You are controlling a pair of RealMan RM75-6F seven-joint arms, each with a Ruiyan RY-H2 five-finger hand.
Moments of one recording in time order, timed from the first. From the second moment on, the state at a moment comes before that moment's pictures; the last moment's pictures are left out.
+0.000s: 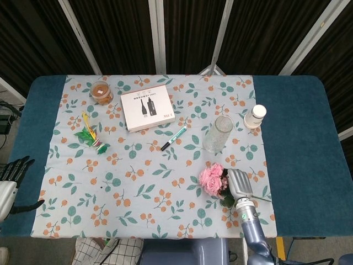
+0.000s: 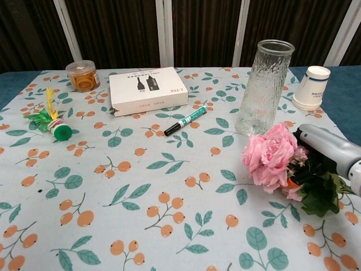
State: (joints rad) left arm -0.09 -1.04 0.02 -1.64 1.53 1.42 -0.10; right arm 0.39 -1.70 0.18 -1.62 -1.06 1.21 -0.33
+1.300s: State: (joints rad) left arm -0.09 -1.04 0.02 -1.65 1.54 1.42 -0.13; right arm 0.59 -1.52 0.91 -1.82 -0.80 1.33 0.33
